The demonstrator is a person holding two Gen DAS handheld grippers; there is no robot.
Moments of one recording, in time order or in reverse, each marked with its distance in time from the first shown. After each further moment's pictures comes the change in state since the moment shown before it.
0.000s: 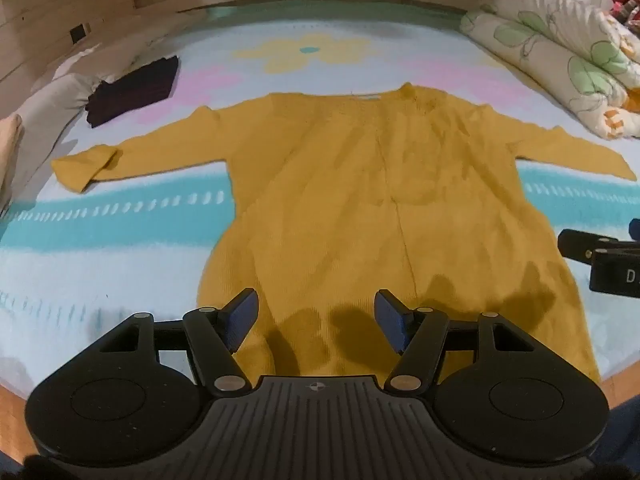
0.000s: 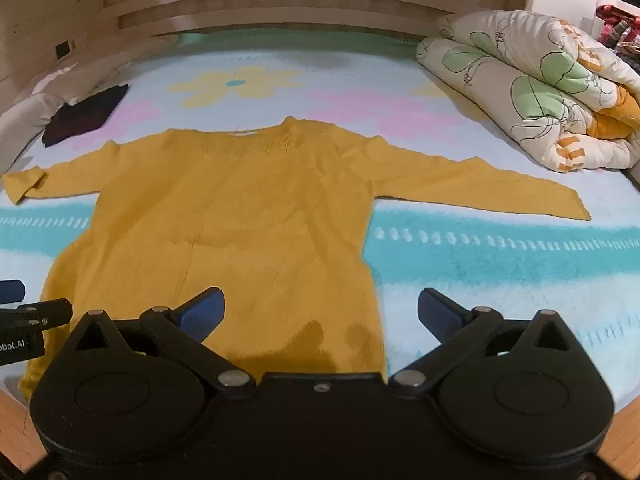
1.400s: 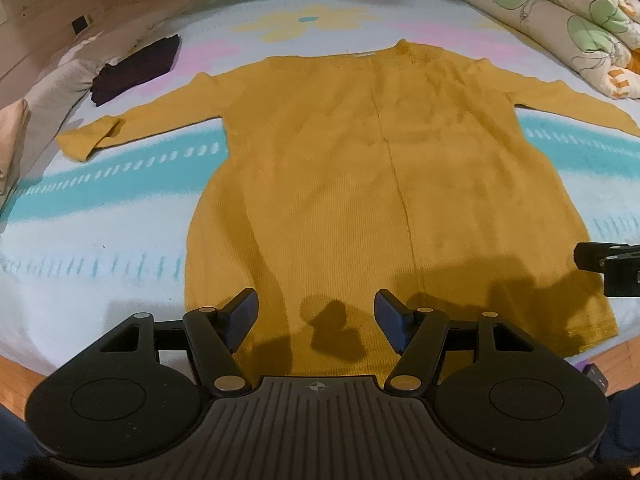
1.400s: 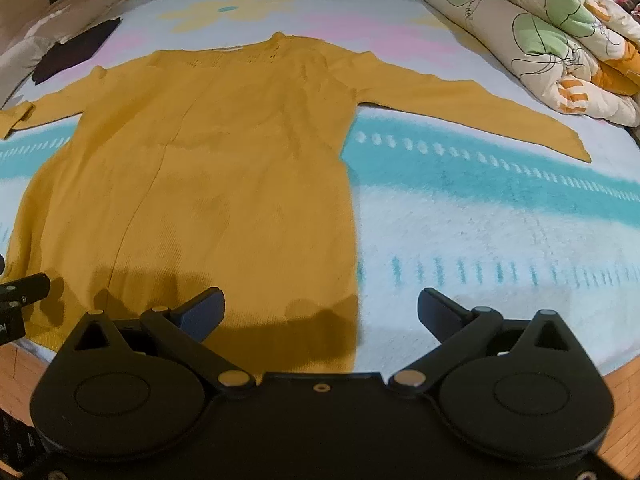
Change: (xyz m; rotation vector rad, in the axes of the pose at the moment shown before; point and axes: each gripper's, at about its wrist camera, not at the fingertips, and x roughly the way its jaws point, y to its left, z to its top) left arm 0.004 -0.020 -0.038 0.029 0.056 0.053; right arm 0.011 -0.022 -0.038 -0.025 0.190 0.005
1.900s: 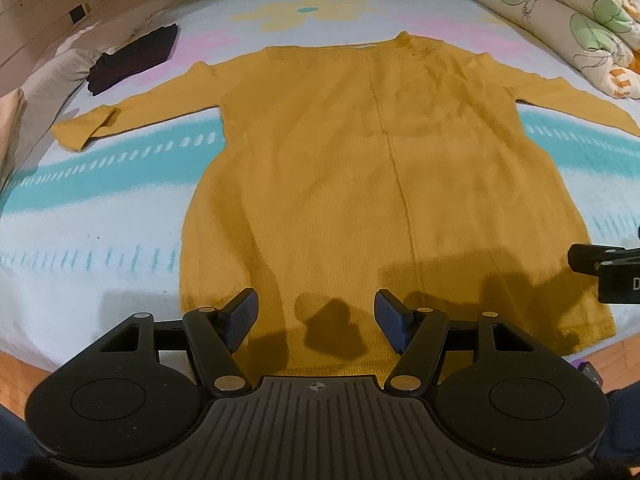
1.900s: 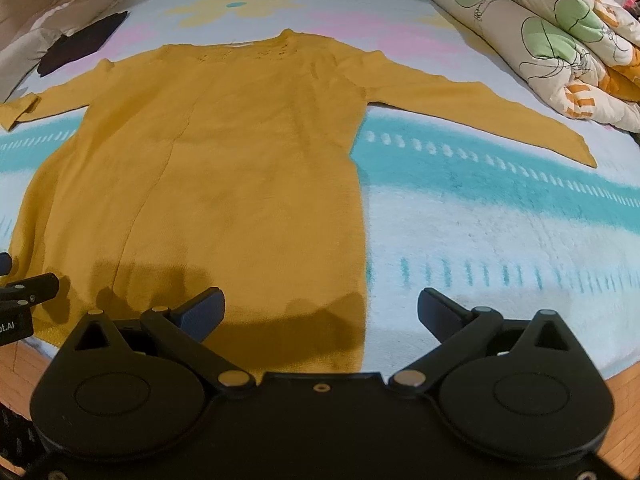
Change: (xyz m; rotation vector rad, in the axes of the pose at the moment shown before) left arm 0.004 0.002 0.002 -0.014 0.028 -0.015; right arm 0.002 0.005 0.000 -0.023 0.007 0.007
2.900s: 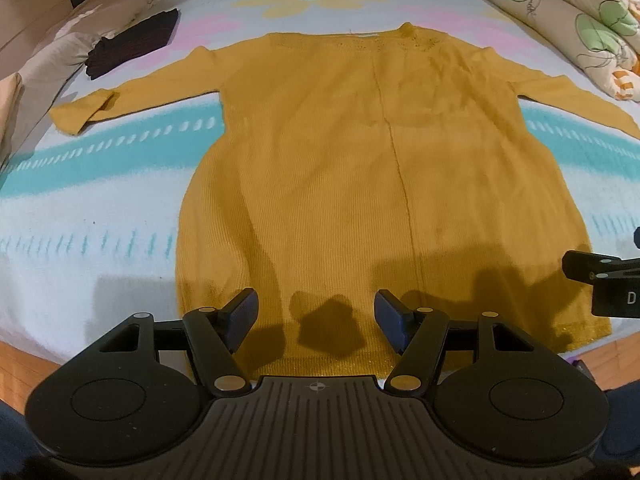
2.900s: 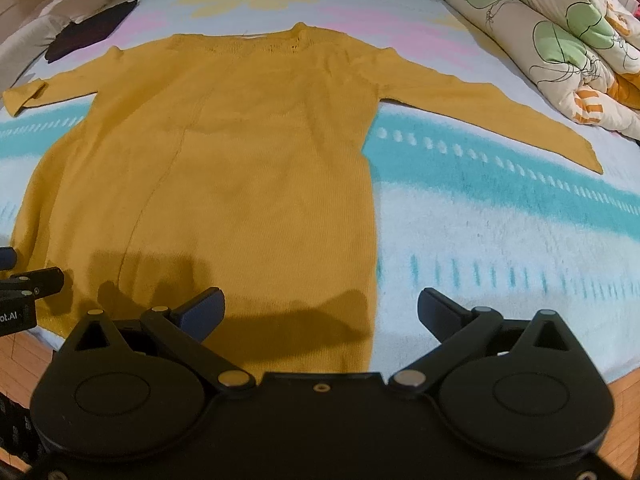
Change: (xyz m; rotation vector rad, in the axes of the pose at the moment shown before) left arm 0.001 0.002 -0.001 -0.024 0.039 -0.016; right arm 0.003 0.008 -0.001 -0.032 0.015 0.003
